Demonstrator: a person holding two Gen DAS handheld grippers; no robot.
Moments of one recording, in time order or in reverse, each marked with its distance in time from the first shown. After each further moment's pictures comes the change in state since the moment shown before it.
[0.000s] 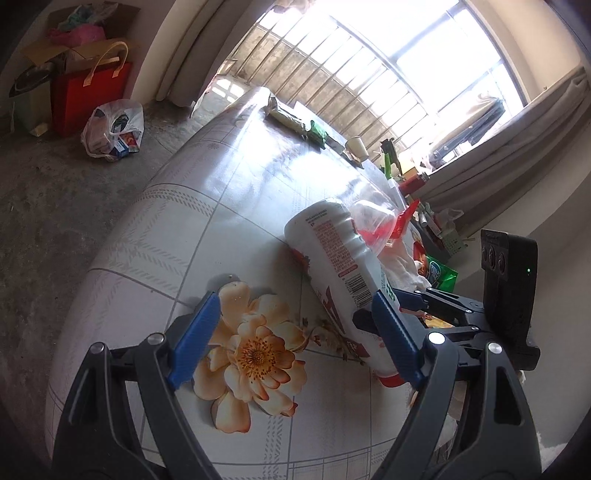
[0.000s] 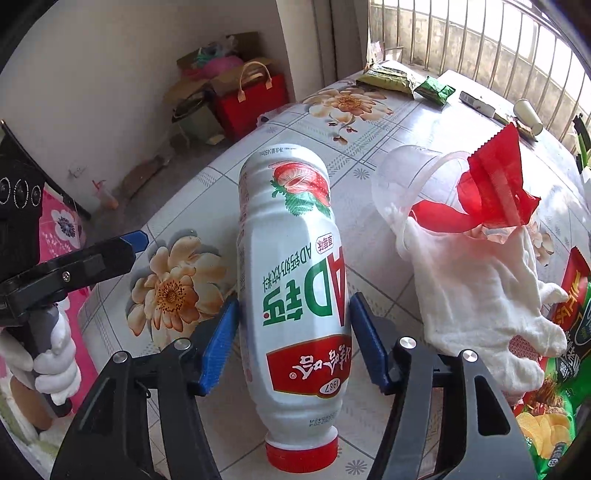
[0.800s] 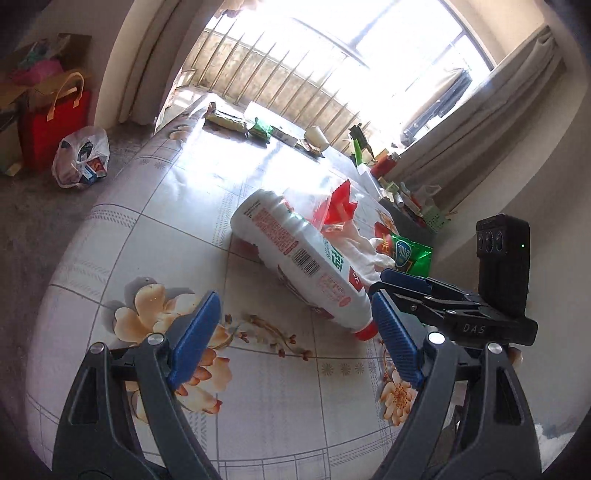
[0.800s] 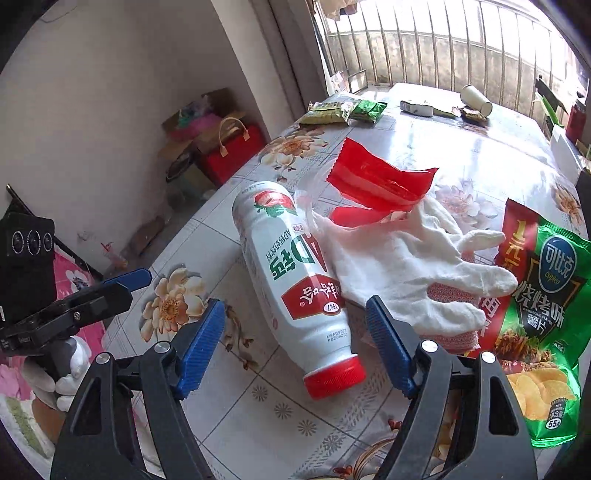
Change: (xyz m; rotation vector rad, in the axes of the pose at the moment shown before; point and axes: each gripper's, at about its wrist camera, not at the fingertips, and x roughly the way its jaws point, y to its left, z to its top) left arm 0.009 -0.062 -0.003 0.139 0.014 -0.048; right arm -0.058 -0.058 -0.023 0.153 -0.157 0.029
